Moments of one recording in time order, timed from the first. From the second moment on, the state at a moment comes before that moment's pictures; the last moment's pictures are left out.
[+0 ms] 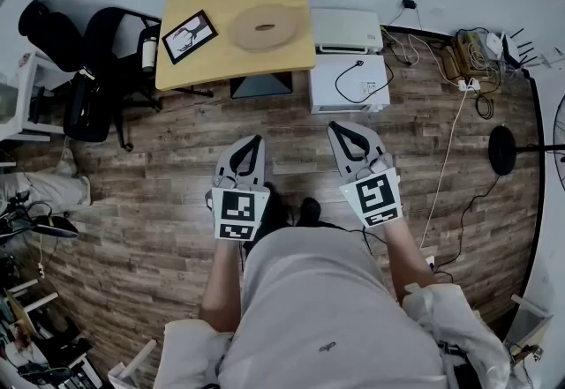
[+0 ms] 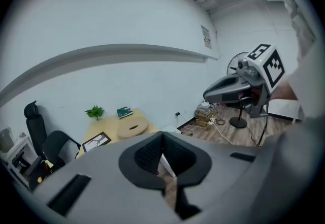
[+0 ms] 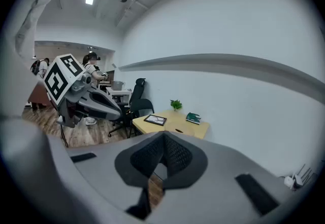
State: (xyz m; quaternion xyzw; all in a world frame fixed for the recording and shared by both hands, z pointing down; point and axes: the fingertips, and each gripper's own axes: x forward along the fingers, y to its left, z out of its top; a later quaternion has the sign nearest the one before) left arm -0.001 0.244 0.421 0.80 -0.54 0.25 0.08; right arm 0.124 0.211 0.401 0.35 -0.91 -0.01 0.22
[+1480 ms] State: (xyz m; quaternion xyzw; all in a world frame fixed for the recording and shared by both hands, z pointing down) left arm 0.033 0.233 0.407 0.80 -0.54 0.25 0.08; right arm 0.149 0.202 0.403 0.34 -0.91 0.00 0.23
